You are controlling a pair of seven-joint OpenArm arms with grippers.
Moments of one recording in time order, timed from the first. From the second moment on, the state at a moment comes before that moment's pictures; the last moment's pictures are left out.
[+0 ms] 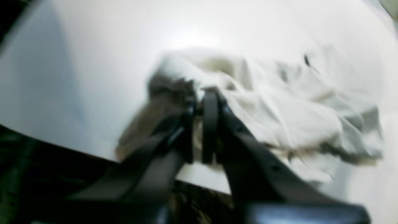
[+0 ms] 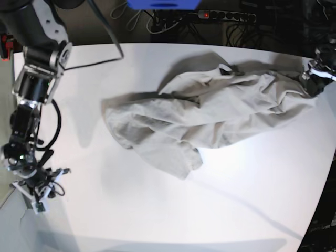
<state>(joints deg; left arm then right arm) 32.3 -18.4 -42.5 116.3 -55.1 -6.5 51.6 25.5 11.7 19.7 75.1 -11.0 35.2 -35.2</state>
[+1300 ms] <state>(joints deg) 32.8 -15.0 -41.4 116.2 -55.1 -6.4 50.9 31.7 -4.1 -6.4 46.8 -10.5 35.1 -34.7</state>
